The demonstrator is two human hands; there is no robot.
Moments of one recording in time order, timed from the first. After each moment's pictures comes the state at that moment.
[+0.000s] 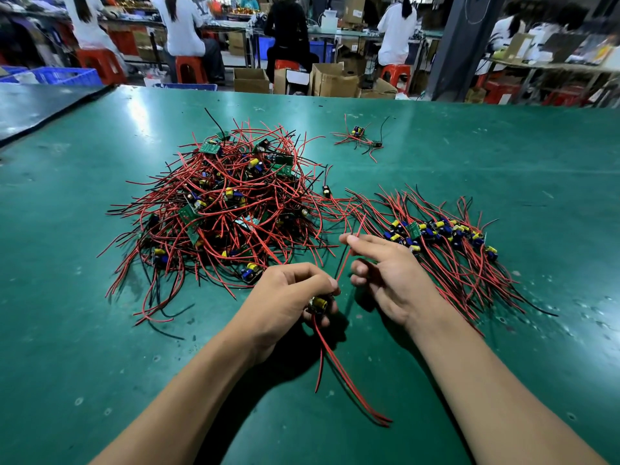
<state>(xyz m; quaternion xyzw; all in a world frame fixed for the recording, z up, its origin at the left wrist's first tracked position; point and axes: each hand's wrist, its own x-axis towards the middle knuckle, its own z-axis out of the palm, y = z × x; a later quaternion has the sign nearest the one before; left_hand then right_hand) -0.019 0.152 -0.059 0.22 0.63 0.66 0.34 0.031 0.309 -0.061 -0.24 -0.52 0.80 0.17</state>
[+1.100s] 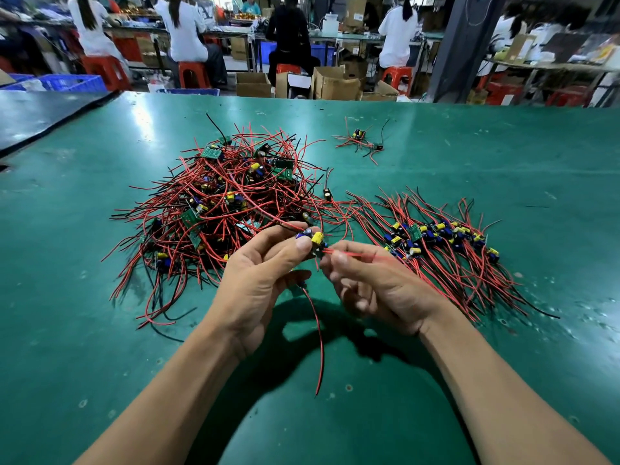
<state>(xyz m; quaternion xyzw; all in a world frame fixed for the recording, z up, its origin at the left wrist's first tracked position) -0.028 0.141 -0.044 0.18 0.50 0.81 0.25 0.048 0.300 -0.050 -0.04 -0.58 0.82 0.00</state>
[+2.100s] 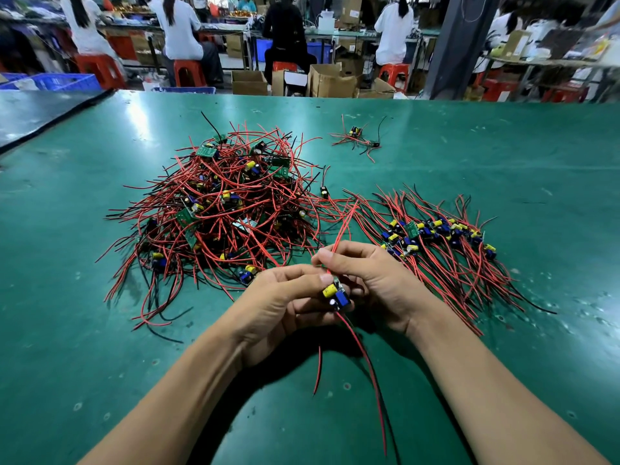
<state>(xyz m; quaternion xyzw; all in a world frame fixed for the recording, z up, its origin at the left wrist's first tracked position) -0.024 0.145 -0.054 0.17 0.50 0.72 0.45 0.041 0.303 -0.061 -0.10 -0.55 0.83 0.02</state>
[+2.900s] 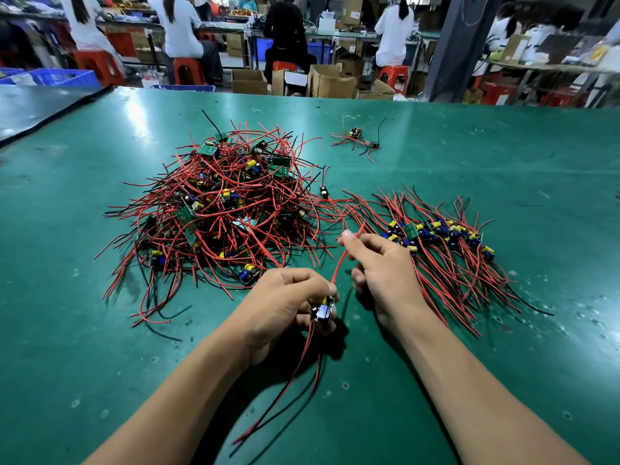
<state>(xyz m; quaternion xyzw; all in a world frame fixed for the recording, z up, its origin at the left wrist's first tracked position) -0.020 0.150 -0.058 0.21 0.61 0.65 0.40 0.030 0.310 -0.076 -0.25 -0.62 0.70 0.23</state>
